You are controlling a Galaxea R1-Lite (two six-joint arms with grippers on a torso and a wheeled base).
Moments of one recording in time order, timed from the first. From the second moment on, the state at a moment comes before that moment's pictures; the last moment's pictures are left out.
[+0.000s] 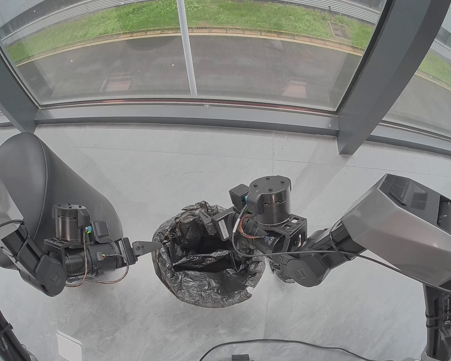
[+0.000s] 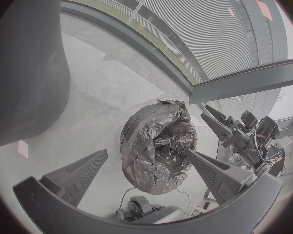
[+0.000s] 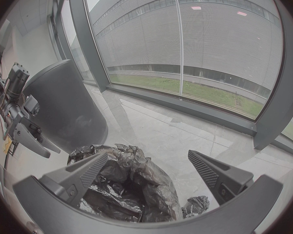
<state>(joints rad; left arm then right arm) -0.15 1.96 -0.50 -0.85 -0.44 -0.47 0.74 2.33 -1.25 -0.87 -0.22 -0.11</state>
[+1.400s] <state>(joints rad) -0.24 2.25 -0.40 -1.48 -0.30 -0.28 0.70 2.19 -0.93 -1.11 -0.22 0.01</state>
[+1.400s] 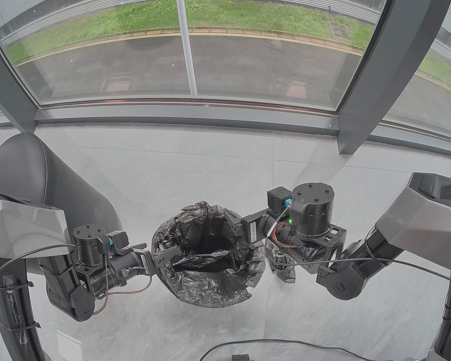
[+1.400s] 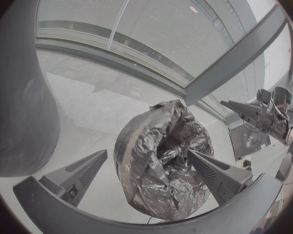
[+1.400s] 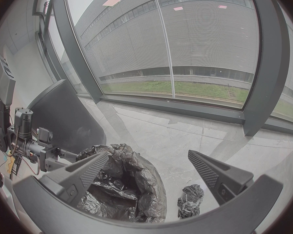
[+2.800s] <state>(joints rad) -0.15 2.36 -0.62 -1.40 -0.25 -0.38 0.69 2.20 -0.91 -1.15 -0.22 0.03</state>
